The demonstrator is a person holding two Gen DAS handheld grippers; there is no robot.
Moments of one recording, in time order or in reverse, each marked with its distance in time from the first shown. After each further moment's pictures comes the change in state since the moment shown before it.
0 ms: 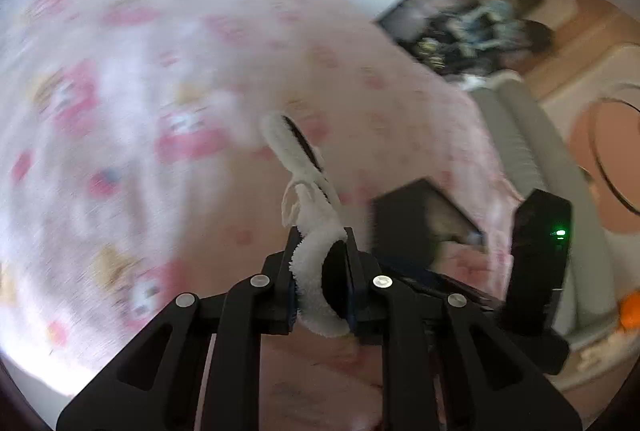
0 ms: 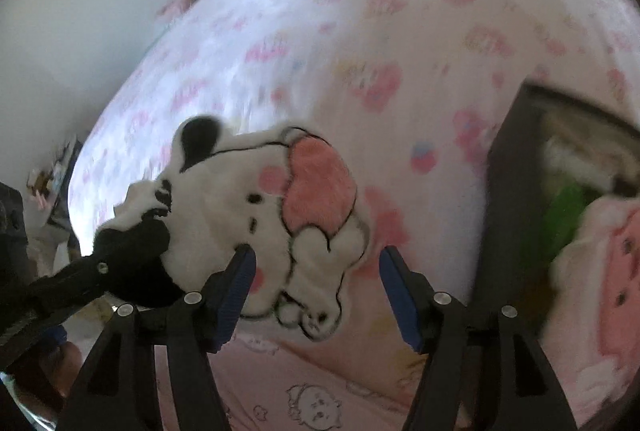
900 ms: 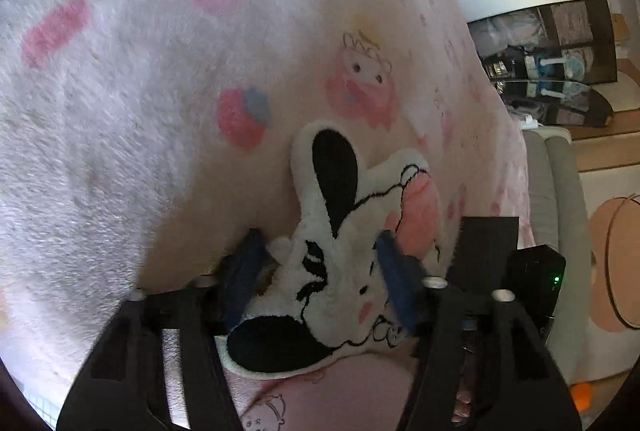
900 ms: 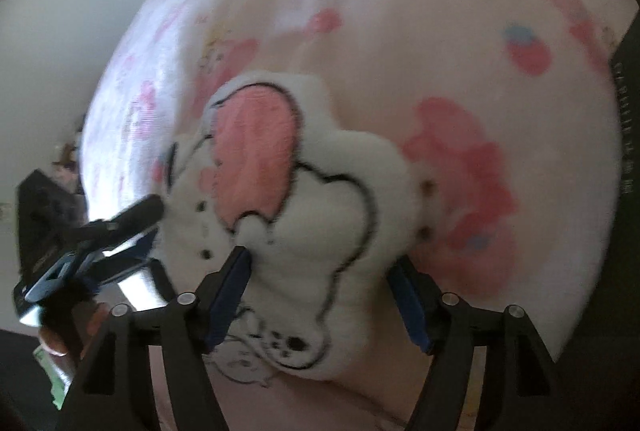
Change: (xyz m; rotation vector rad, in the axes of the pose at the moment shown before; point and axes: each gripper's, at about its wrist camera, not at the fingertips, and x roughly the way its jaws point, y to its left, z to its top) left arm 0.059 0.135 -0.002 -0.313 0.170 0.003; right arm 0.110 -0.021 -0.005 0.038 0.233 0.186
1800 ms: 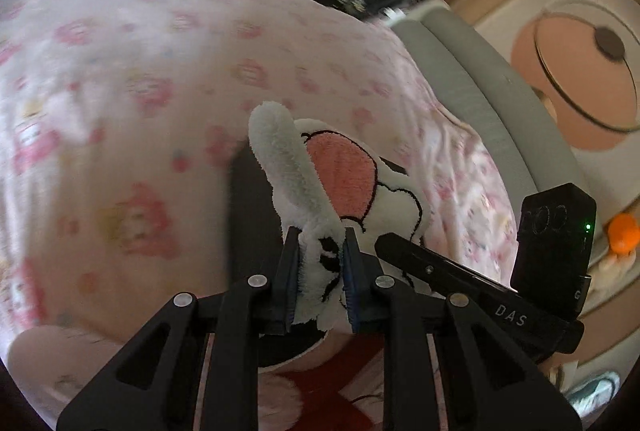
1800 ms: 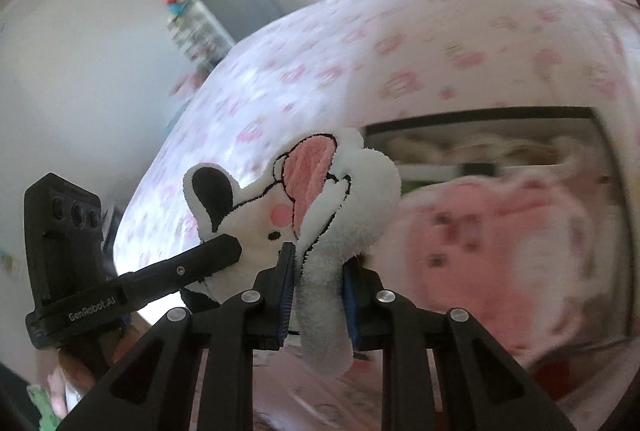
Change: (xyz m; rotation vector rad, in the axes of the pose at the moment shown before) left arm -0.006 -0.284 -0.136 0.604 0.028 -0.160; right arm -0.268 -0.074 -0.100 0.084 -0.507 -0.047
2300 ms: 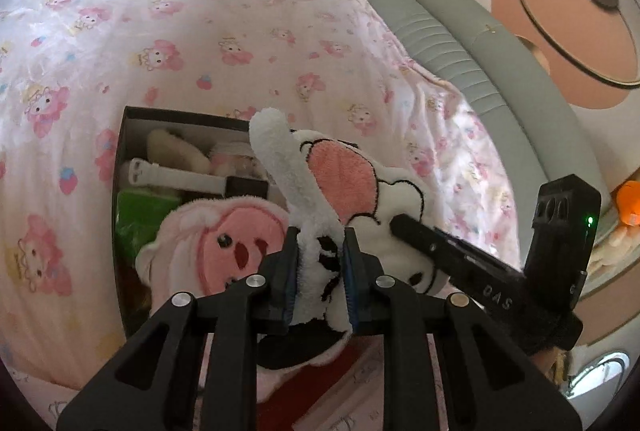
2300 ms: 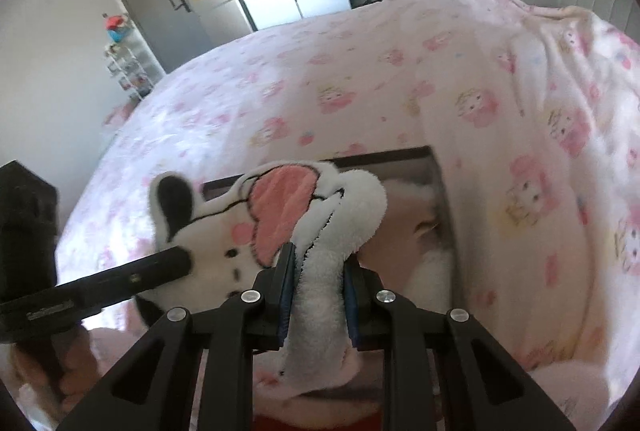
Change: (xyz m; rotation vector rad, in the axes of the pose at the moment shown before) left arm 0.099 -0.084 0.017 0.093 0.101 0.002; right arm -0.064 -0.119 0.029 0.023 -0.087 -0.255
